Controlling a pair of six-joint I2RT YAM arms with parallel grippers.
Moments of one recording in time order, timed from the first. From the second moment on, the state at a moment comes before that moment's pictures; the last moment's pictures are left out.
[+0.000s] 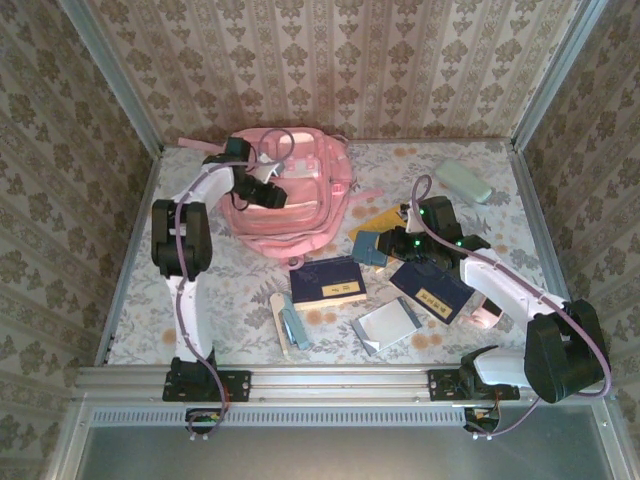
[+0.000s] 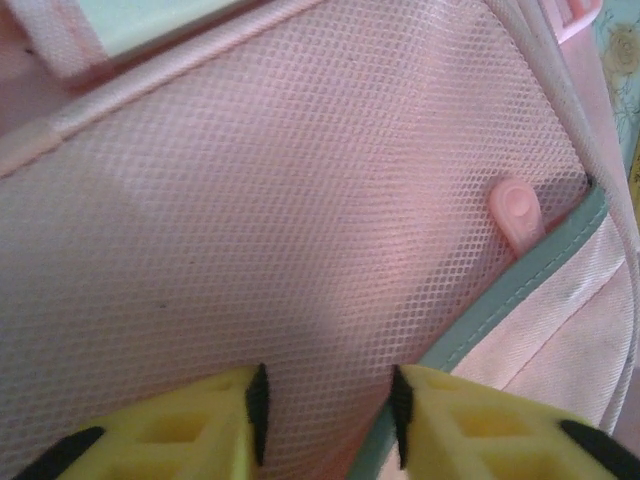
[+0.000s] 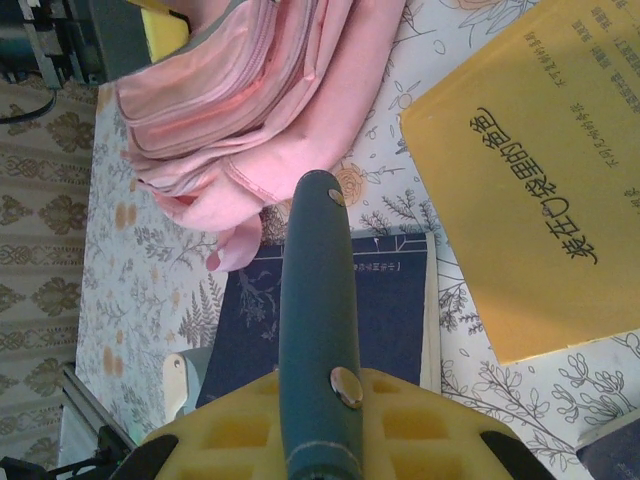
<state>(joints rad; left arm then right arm) -0.21 2.18 1.76 -0.78 0.54 0.29 0.31 1.29 0.79 -0.27 -0.47 0.61</state>
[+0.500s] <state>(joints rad) -0.33 2.18 1.75 -0.79 0.32 0.39 0.31 1.29 0.78 -0.25 -0.49 0.63</state>
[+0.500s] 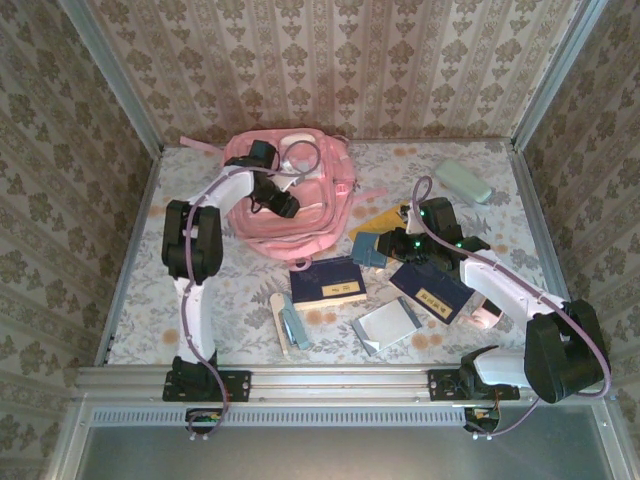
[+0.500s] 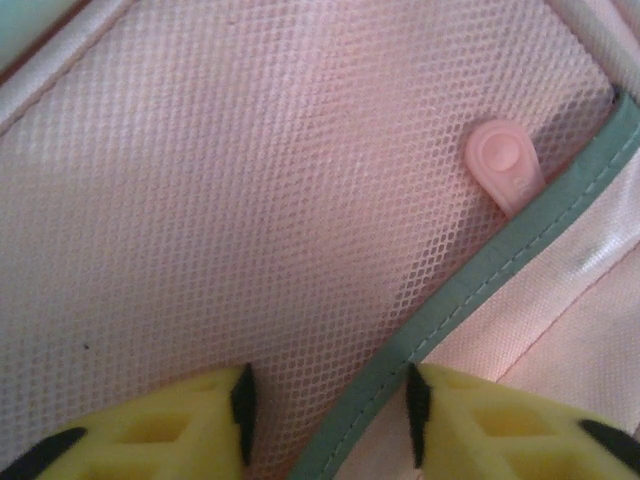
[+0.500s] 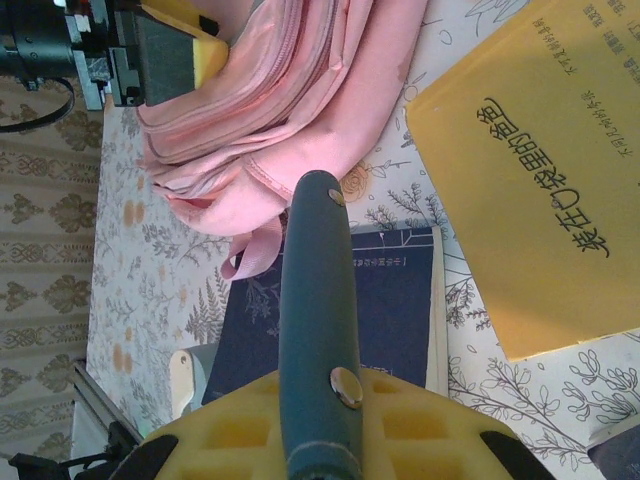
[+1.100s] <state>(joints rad) -0.39 2.18 1.77 -0.73 0.37 0.16 0.31 1.34 0.78 -0.24 -0.45 0.66</state>
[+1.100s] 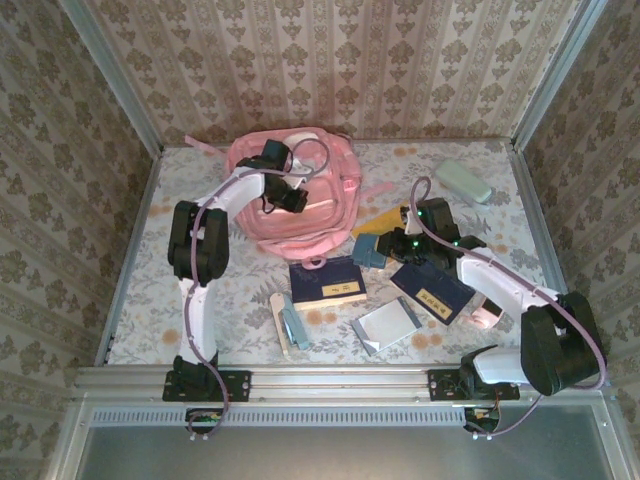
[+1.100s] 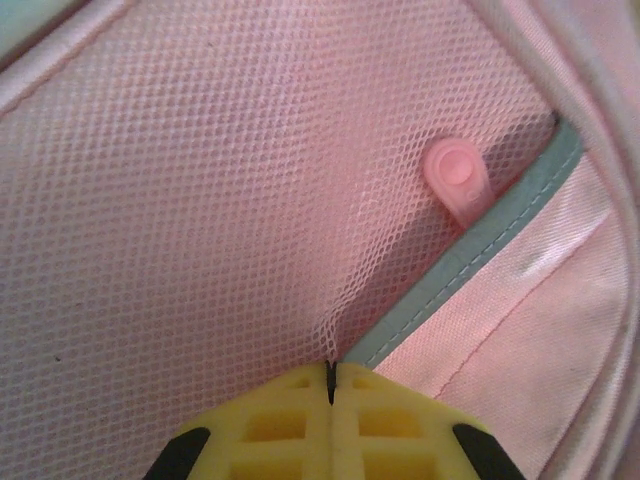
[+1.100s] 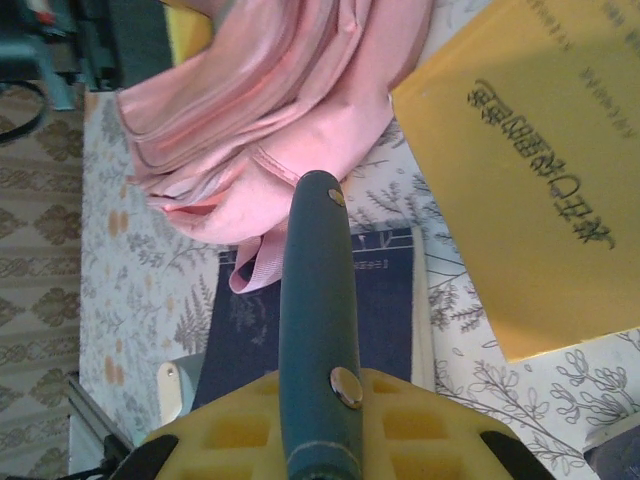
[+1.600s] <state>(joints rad) -0.39 2.21 2.01 -0.71 0.64 -0.04 0.30 1.35 0.84 -0.27 -0.35 0.66</state>
